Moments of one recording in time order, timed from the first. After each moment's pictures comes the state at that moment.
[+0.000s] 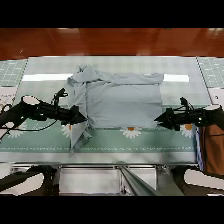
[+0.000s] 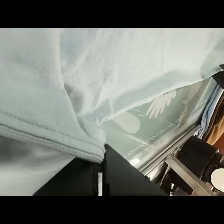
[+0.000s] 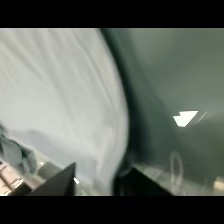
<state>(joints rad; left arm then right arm) -0.01 -1.30 0.65 0.58 -1.14 -1.21 -0.36 -1.41 0.63 -0.68 1.18 1.20</state>
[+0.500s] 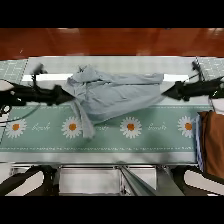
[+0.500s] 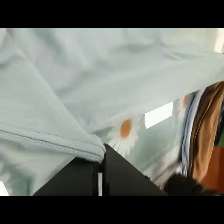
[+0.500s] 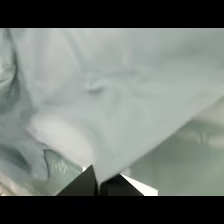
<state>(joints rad) 0.16 -1.14 0.92 0.58 -1.23 -1.21 -0.28 -1.31 1.11 -0.69 1.32 1.21</state>
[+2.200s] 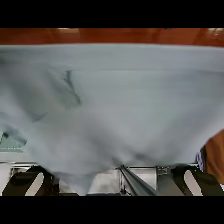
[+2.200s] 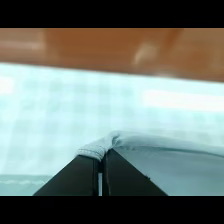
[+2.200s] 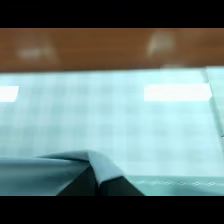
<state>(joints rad) 0.03 -0.66 1.51 1.45 -1.34 -1.66 -0.28 -0.71 1.57 -1.25 1.48 1.48</state>
